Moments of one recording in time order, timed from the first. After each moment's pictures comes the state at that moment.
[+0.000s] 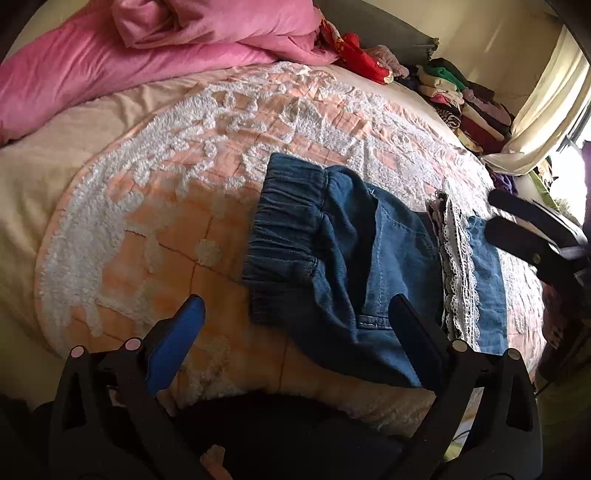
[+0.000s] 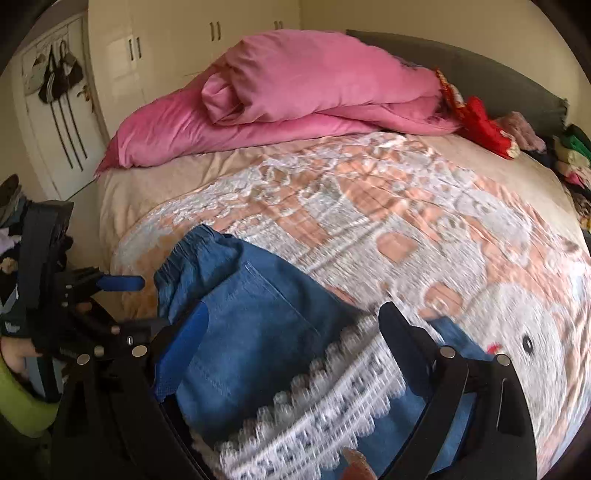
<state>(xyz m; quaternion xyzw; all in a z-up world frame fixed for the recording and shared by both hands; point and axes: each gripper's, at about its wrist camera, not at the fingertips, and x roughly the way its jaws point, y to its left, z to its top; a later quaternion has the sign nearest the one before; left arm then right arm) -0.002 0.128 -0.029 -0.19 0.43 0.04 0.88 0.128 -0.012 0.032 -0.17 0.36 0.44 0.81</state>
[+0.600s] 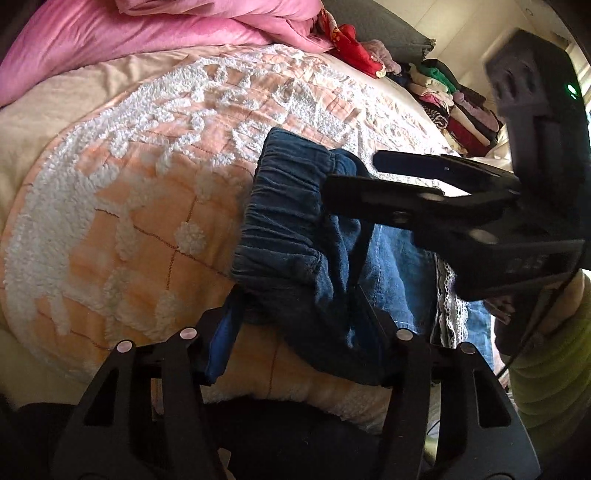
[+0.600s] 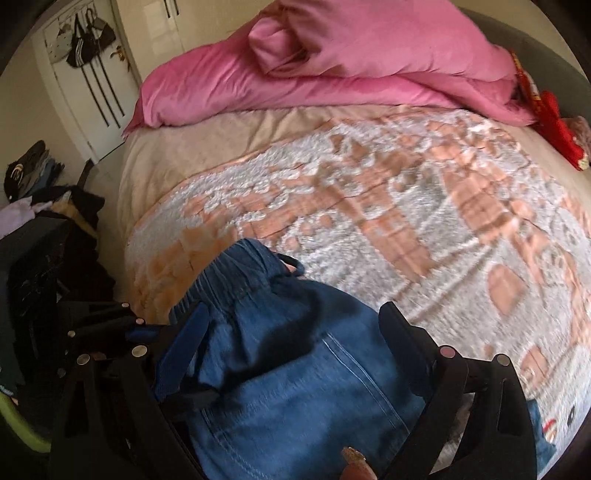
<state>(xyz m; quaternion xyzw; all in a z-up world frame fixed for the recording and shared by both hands) 0.003 0.137 -0.046 -0.24 0.44 0.00 0.86 0.148 0.099 -0.006 -0.21 0.42 0.51 0.72</state>
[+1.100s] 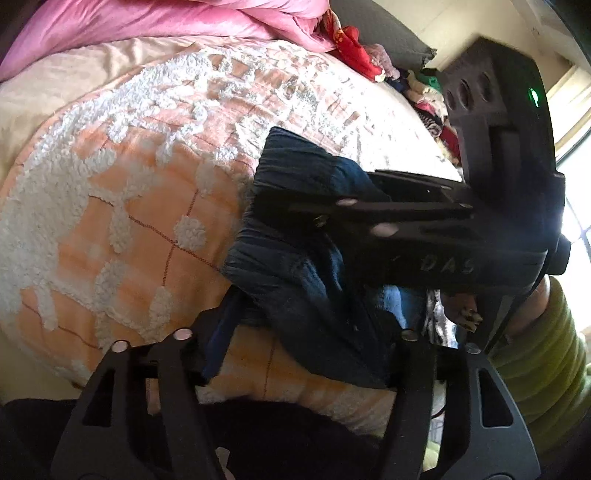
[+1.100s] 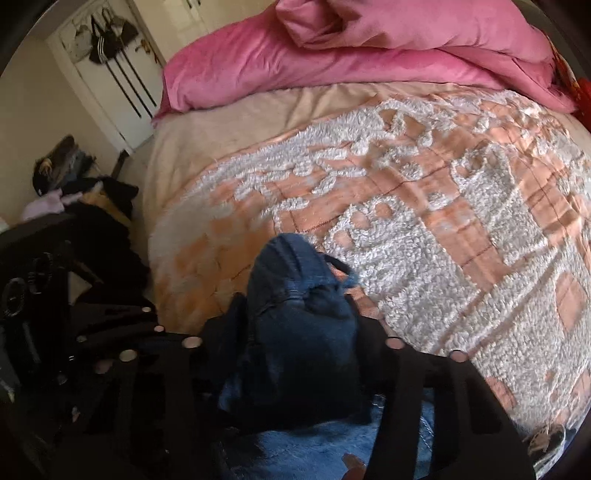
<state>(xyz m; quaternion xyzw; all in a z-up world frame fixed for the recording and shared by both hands) 0.001 0.148 -0.050 -0.28 0.43 -0.02 0.86 0.151 0.120 -0.028 -0.18 0.46 0.57 0.66</state>
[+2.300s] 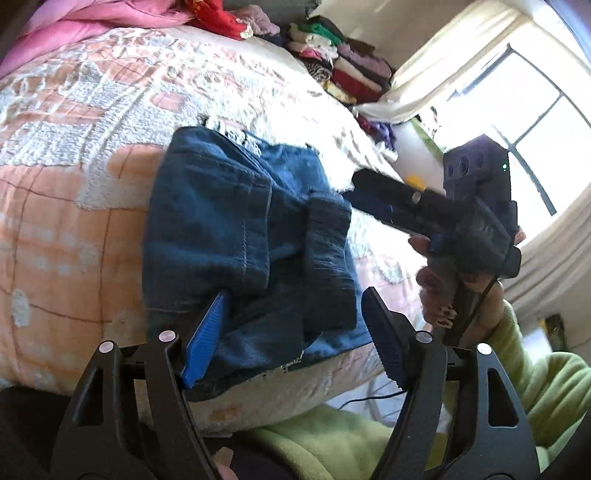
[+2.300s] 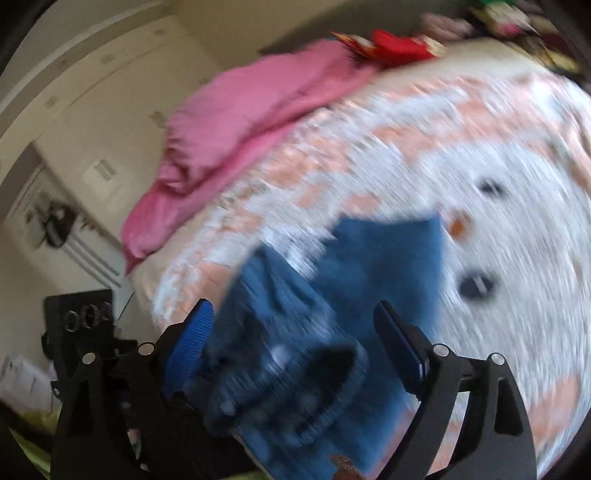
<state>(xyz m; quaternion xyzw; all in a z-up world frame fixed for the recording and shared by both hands) 0.030 -0.021 -0.025 -0.21 0.44 -0.22 0.85 0.158 -0.192 -0.012 0.12 0.44 0.41 0.79</state>
